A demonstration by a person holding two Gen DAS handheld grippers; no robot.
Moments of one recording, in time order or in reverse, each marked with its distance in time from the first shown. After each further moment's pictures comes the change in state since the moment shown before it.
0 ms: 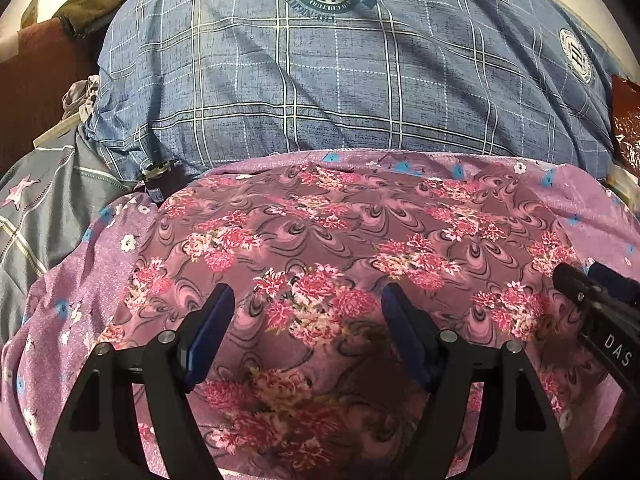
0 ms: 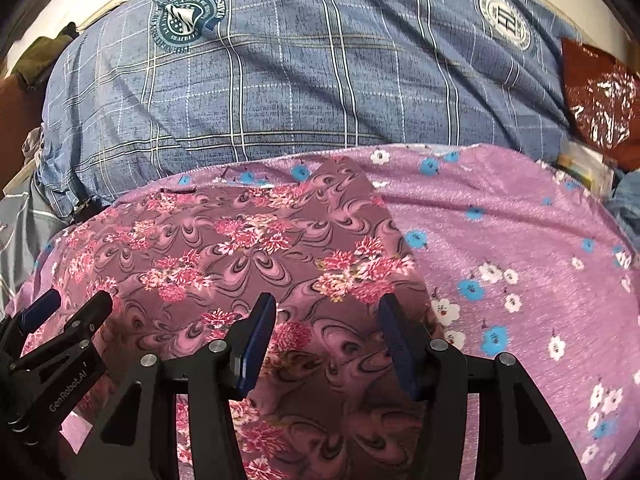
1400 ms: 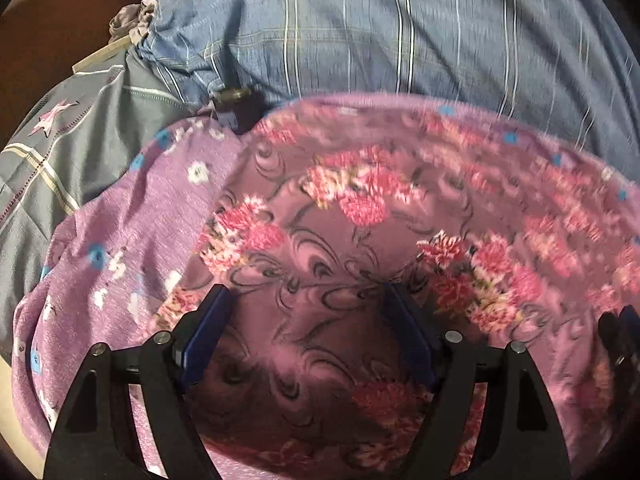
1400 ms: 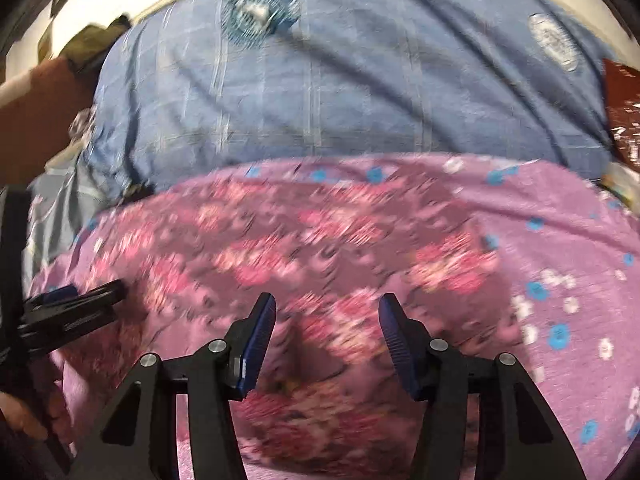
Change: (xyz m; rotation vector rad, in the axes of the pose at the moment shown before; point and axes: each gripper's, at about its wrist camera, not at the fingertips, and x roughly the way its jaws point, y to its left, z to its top) left arm 0.052 0.072 -0.011 -0.133 0.198 0.155; right arm 0.005 0.045 -0.028 -0.090 -0.031 0.164
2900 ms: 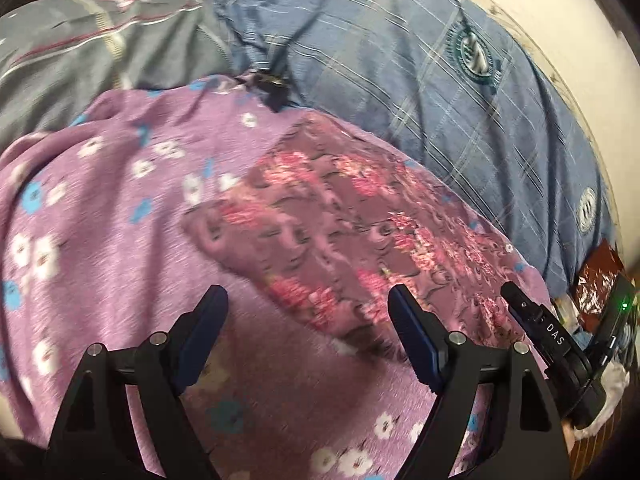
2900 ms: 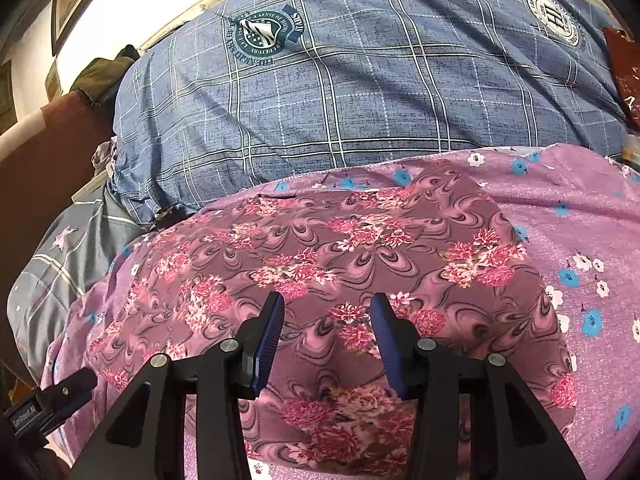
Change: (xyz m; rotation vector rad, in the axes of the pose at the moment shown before) left arm -0.059 0.086 -0.065 -0.372 -0.063 -0.401; right arm -0.012 -0.003 0.011 0.102 -0.052 0.128
